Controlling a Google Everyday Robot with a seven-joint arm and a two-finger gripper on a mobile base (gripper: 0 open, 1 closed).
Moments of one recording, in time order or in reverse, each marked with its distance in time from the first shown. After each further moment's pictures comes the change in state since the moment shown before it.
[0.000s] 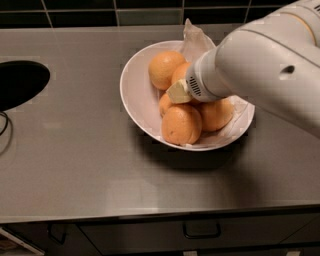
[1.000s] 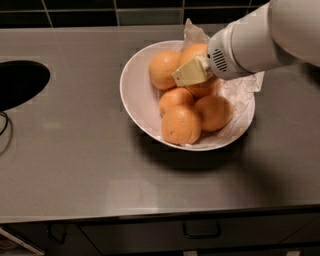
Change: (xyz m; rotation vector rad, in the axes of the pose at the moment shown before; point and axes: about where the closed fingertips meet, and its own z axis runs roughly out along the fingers) arm -0.029 -0.024 -0.043 -0.096 -0.073 0.014
